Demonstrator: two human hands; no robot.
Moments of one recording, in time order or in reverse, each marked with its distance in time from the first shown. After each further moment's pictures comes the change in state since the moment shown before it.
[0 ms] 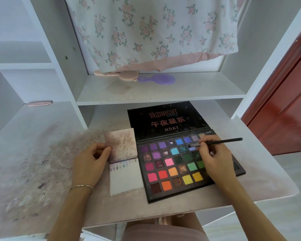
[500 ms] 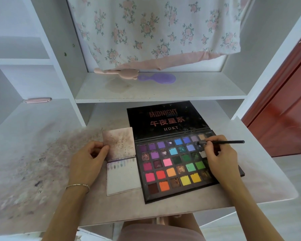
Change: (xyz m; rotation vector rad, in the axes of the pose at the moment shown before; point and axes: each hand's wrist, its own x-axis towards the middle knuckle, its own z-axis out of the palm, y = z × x) left_hand -0.001 0.000 0.000 0.010 -0.008 -0.007; right_hand 0.010 0.023 -0.008 -0.235 0.093 0.032
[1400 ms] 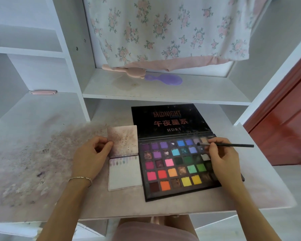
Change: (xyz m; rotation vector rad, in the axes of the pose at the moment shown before) left_hand 0.001 -0.003 0.001 -0.033 -0.013 -0.028; right_hand -0.002 -0.016 -0.006 0.292 -0.029 0.036
